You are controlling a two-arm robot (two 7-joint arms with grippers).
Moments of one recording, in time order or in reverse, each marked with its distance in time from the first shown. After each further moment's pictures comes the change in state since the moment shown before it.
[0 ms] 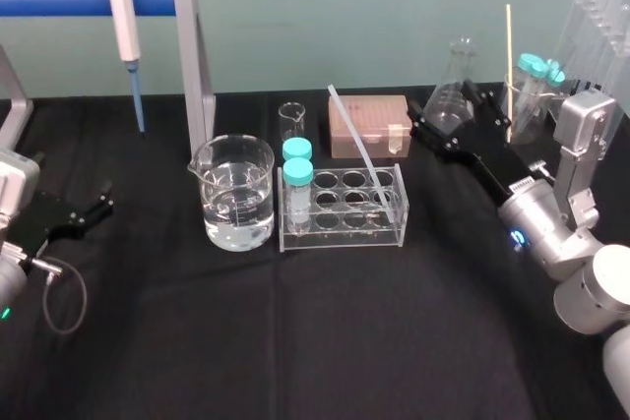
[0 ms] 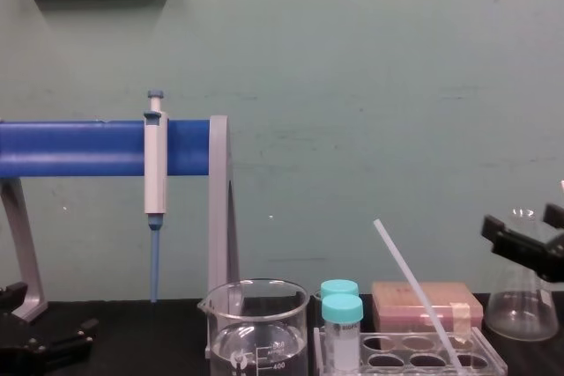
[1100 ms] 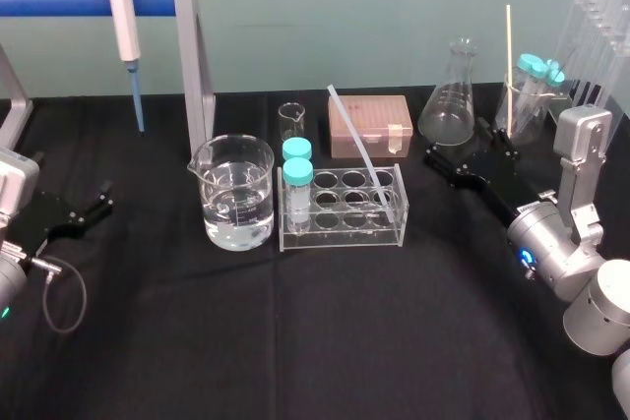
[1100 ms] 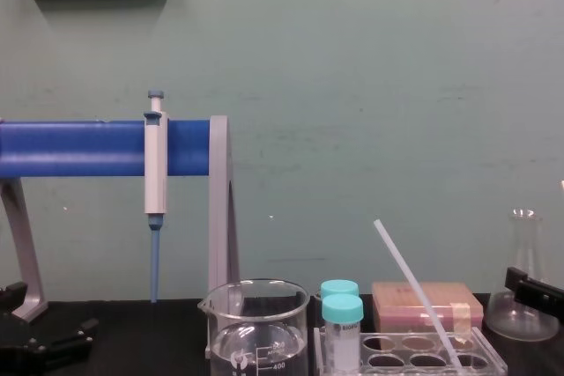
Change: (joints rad) left arm 0.000 0.000 0.000 0.000 0.000 0.000 0.000; right arm -0.059 0.005 0.026 -0.047 -0.019 0.166 -0.089
